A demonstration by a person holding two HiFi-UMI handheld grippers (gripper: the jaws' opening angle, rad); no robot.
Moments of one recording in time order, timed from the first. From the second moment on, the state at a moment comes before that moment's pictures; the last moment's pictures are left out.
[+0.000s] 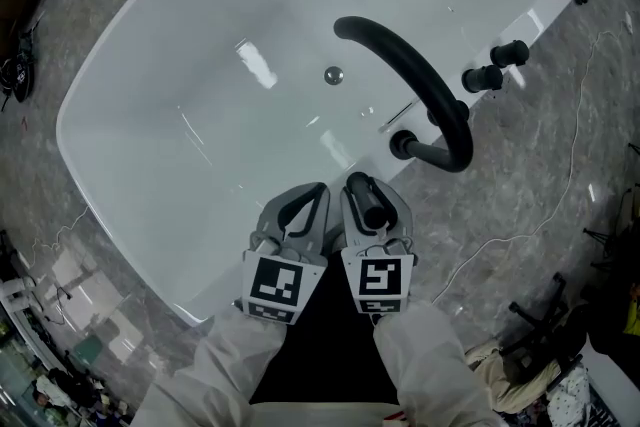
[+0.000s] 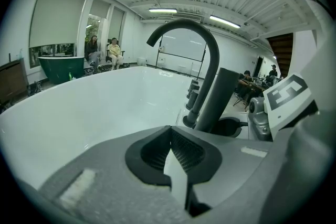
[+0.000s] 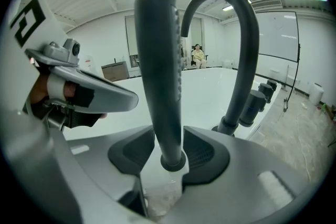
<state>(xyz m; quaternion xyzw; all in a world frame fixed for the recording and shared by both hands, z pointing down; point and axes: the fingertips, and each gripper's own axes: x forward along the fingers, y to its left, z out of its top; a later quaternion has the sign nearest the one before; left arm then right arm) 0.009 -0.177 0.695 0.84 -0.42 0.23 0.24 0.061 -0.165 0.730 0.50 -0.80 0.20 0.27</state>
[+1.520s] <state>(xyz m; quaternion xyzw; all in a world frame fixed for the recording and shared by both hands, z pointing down) 0.010 -0.114 0.581 0.85 -0.44 0.25 0.17 0.141 -0.093 0.591 0.54 -0.78 0.21 0.22</state>
